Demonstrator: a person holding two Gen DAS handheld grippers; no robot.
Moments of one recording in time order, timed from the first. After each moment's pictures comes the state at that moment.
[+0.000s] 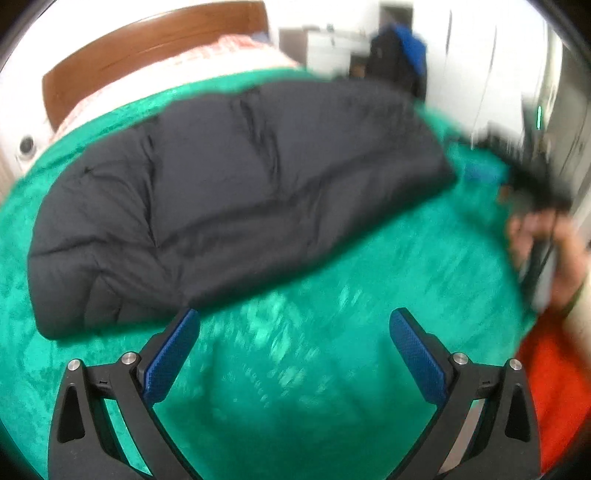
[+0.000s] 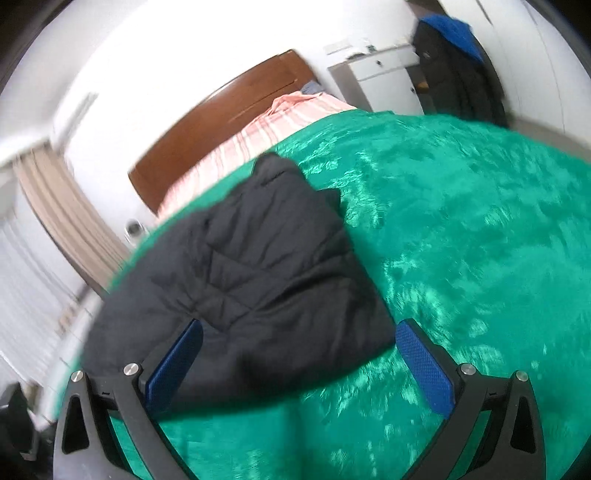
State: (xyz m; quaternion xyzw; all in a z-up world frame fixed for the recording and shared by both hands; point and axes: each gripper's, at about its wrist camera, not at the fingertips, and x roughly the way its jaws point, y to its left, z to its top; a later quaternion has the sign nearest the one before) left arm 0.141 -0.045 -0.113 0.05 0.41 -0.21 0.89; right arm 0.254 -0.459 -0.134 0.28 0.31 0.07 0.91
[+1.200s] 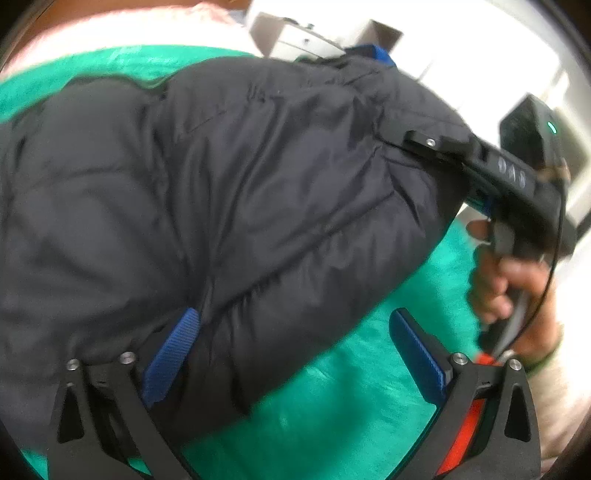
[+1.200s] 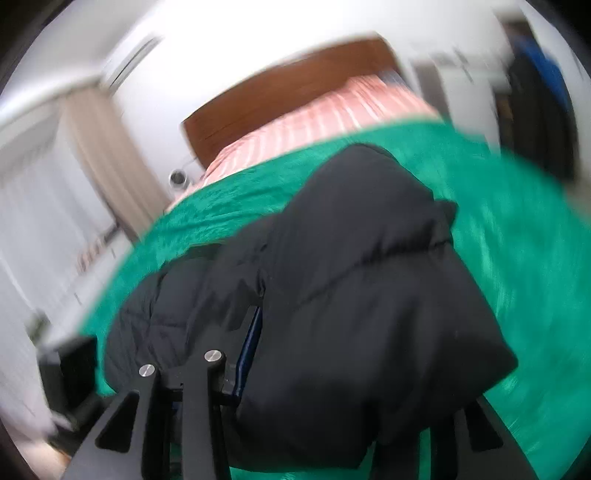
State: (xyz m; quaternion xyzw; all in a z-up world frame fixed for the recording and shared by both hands) left arm 0.259 0.004 -0.111 -0.11 0.47 -0.34 0.81; right arm 0.331 -0.353 -0.036 0.11 0.32 0.17 0.92
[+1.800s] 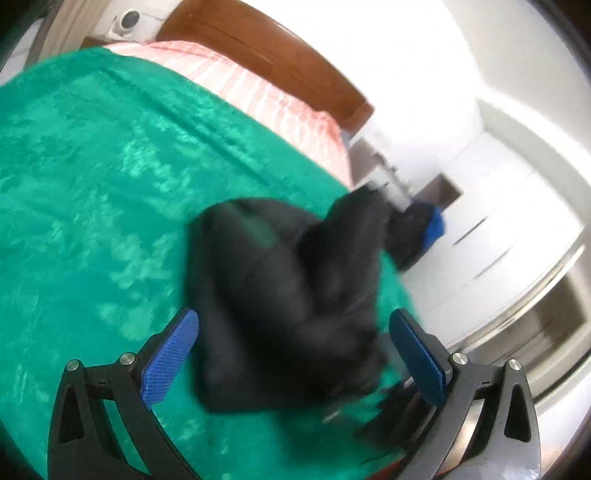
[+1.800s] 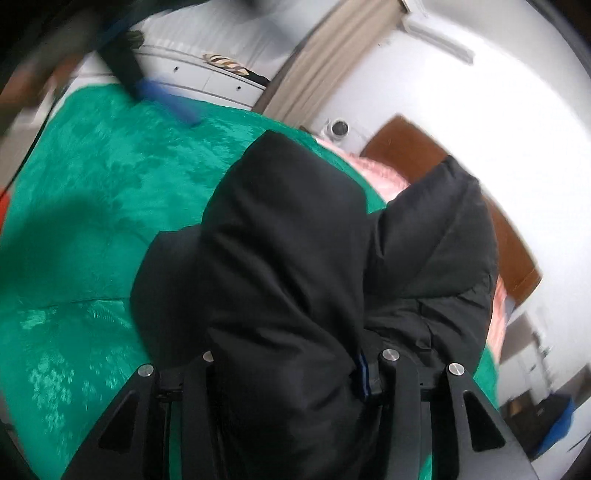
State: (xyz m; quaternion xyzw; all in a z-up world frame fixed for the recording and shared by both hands) left arm 0.223 0.333 -0.010 -0.31 0.34 -0.19 0.87; right arm 0.251 0.000 -0.070 -0.40 0.16 0.30 0.85
